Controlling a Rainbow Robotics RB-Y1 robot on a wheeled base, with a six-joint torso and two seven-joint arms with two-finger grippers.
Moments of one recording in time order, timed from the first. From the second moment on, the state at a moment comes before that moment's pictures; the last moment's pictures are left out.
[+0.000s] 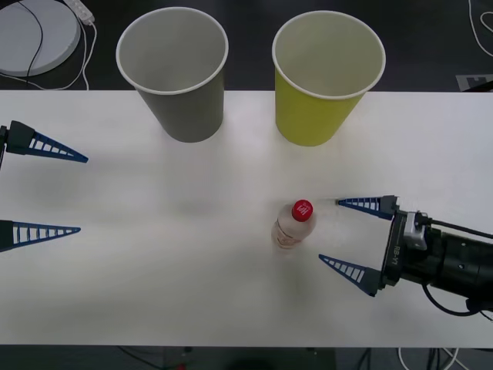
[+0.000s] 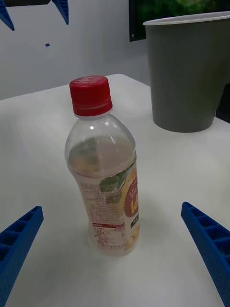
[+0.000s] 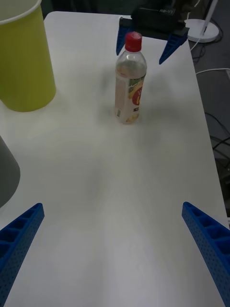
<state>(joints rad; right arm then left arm) 0.03 -0.86 0.35 -1.52 0.69 -0.90 0.56 -0.09 1.03 0.26 -1.74 -1.22 -1.50 0.10</state>
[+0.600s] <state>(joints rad) -0.05 -0.80 0.45 -1.52 0.70 -0.78 0.58 -0.09 1.03 0.26 -1.74 -1.22 -1.50 0.10</state>
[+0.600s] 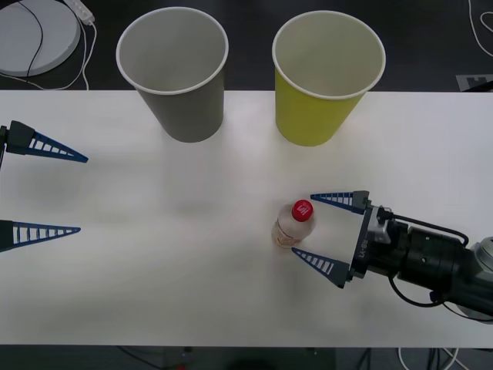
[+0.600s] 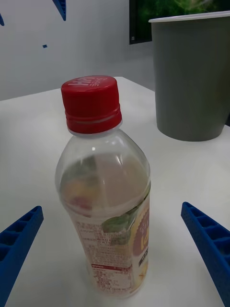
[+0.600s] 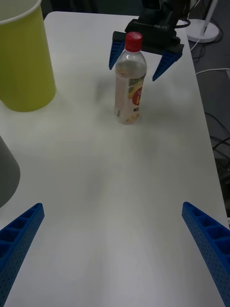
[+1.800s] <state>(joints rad) -0.14 -0.75 0.57 -1.52 0.71 -0.66 0.56 -0.09 1.03 0.26 -1.74 -1.22 -1.50 0.10</state>
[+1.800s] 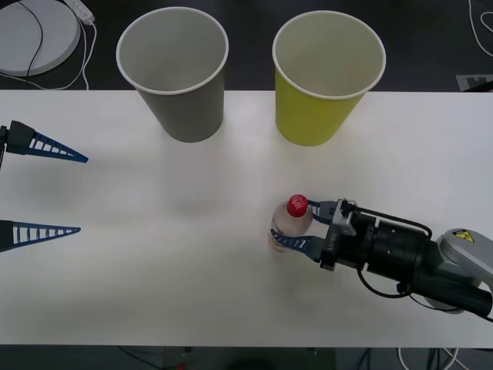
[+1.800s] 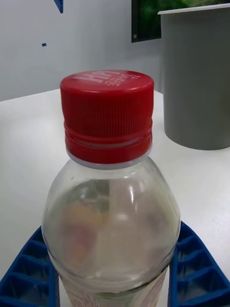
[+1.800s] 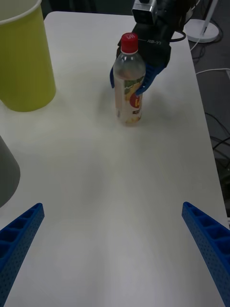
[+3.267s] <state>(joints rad) 0.01 -0.94 0.26 -1.76 0.84 -0.68 -0.02 -0.09 1.03 0.26 -1.74 -1.22 -1.50 0.10</state>
